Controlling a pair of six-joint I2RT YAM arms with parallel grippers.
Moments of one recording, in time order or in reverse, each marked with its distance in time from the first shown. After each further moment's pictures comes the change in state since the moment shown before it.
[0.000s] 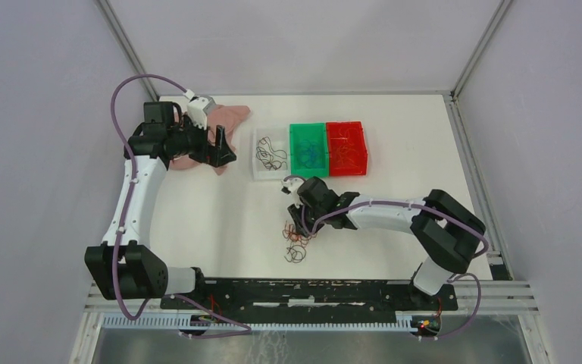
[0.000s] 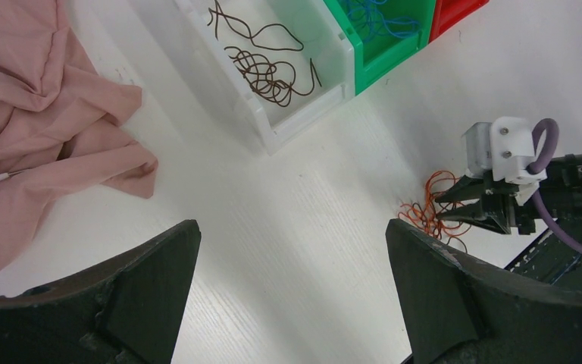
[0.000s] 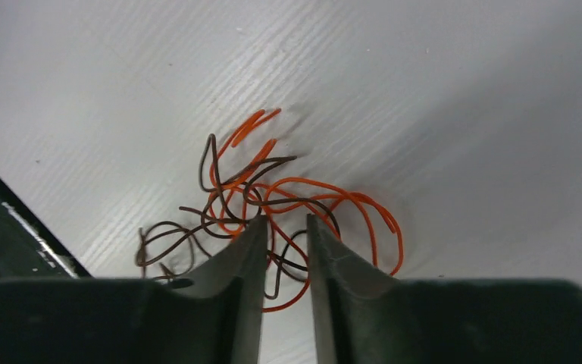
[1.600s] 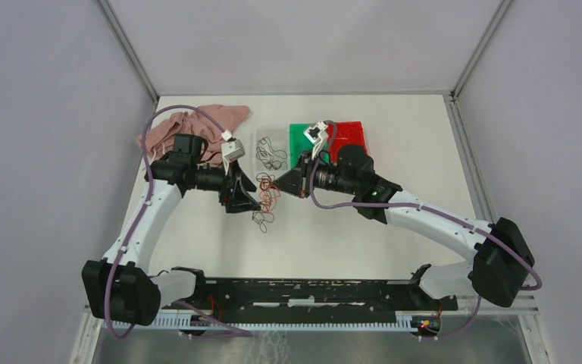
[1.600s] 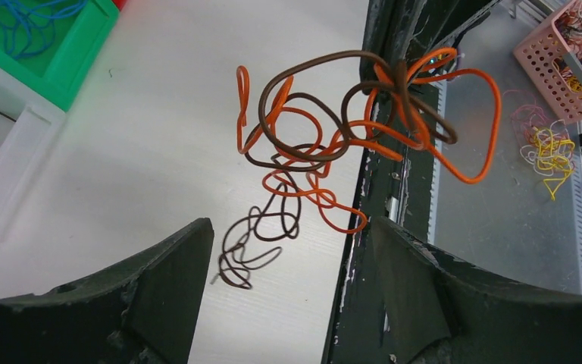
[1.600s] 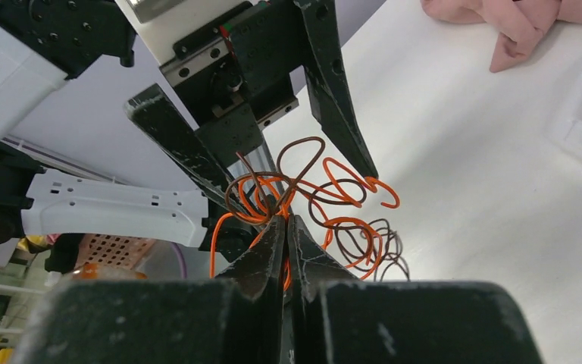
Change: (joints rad) left arm -0.174 -0.143 -0.271 -0.104 0.496 0.333; right arm -0.105 -0.307 0.052 0.438 -0.306 0.439
